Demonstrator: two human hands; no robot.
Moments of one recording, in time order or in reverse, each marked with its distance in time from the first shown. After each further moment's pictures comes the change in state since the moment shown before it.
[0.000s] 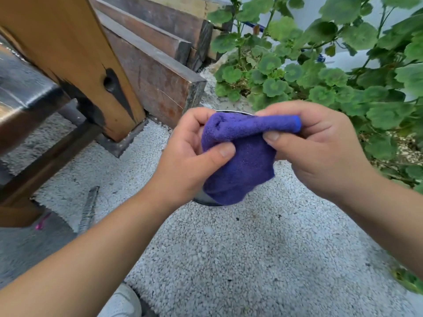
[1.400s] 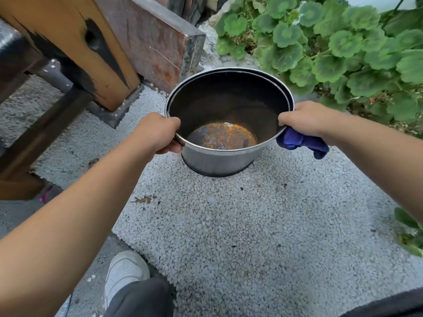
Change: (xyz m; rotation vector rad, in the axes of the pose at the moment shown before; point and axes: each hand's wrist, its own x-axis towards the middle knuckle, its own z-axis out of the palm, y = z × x) left_hand 0.011 -0.076 -0.087 0.688 0.359 -0.995; right_hand 0.024 0.123 -0.069 -0.868 -0.081 0.975
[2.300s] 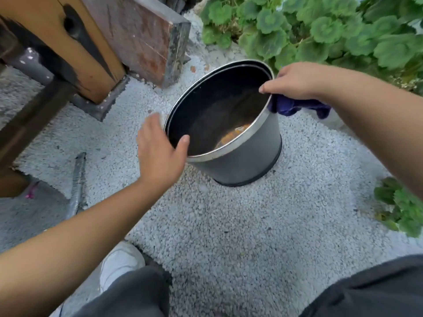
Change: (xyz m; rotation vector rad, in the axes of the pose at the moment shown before) left_hand -0.048 -0.056 0.055 0.312 0.344 0.422; right_hand -0.025 -0.031 -0.039 -0.183 -0.123 -0.083
